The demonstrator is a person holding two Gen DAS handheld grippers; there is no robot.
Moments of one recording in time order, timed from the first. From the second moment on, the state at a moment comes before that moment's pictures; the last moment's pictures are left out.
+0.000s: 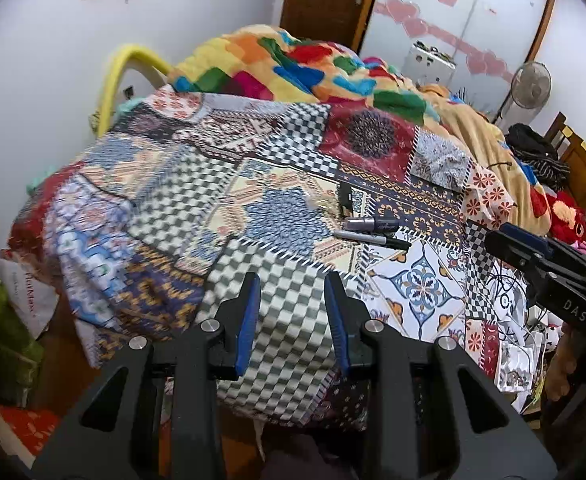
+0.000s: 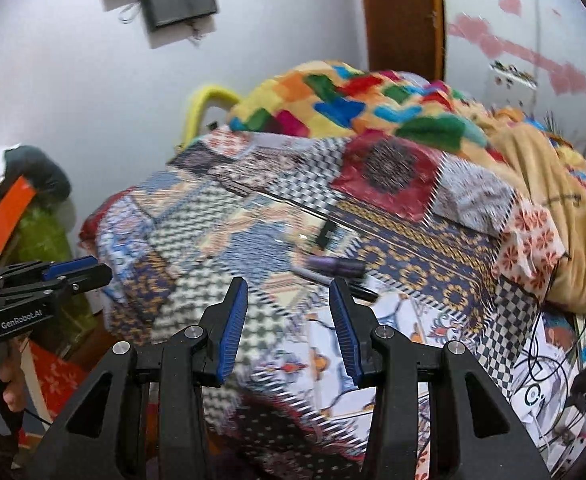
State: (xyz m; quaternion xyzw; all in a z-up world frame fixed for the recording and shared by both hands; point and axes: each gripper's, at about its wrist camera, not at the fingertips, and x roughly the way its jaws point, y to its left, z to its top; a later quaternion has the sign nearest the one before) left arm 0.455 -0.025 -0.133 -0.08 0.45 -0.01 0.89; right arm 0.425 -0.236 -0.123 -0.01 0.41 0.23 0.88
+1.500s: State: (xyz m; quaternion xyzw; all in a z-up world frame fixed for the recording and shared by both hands) left arm 0.683 -0.042 -0.301 -0.18 0.51 -0.09 0.84; right arm 0.573 -0.210 -0.276 -0.09 0.50 0.29 0.82
